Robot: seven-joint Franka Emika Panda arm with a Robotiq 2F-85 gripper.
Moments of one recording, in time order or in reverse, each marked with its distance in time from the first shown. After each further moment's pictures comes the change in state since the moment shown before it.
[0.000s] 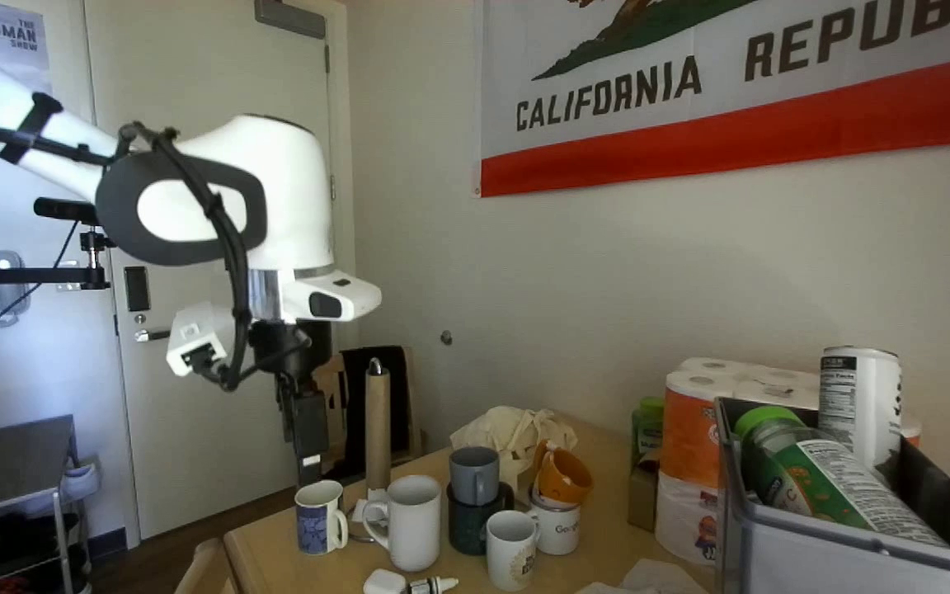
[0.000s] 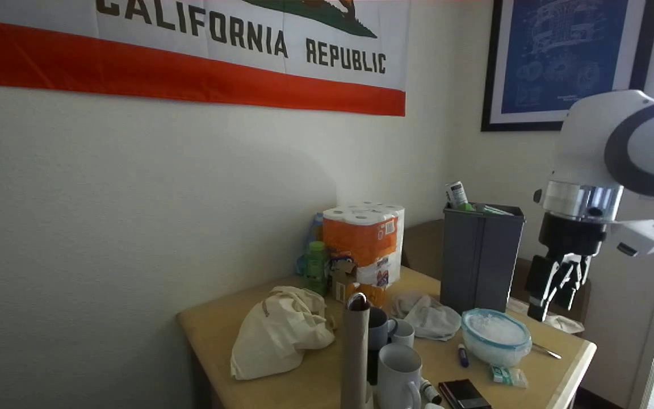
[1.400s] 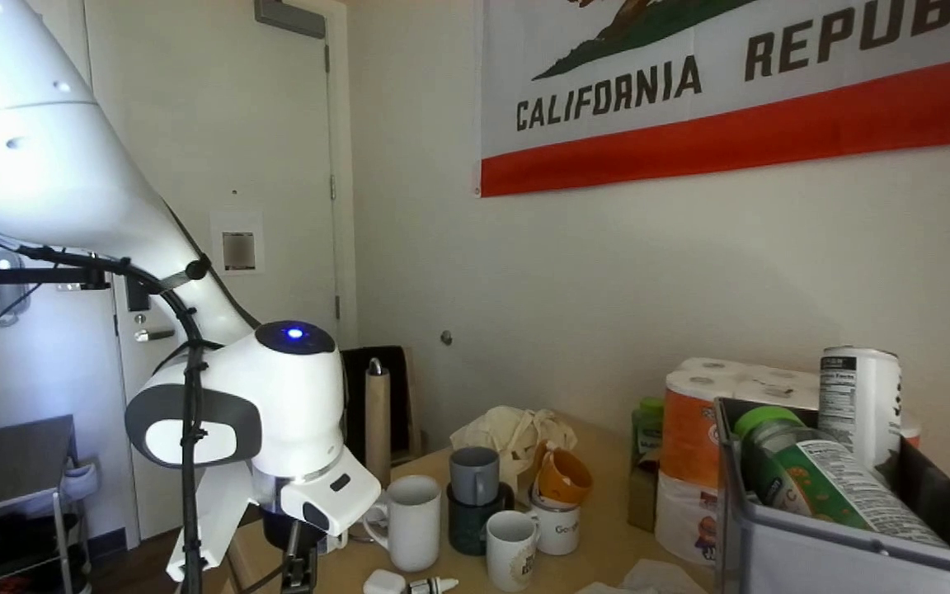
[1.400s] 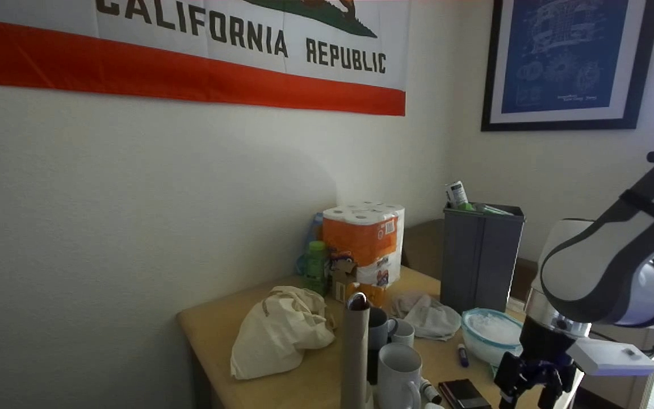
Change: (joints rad) arm 0.085 0.468 -0.012 -0.130 0.493 0.555 -0.159
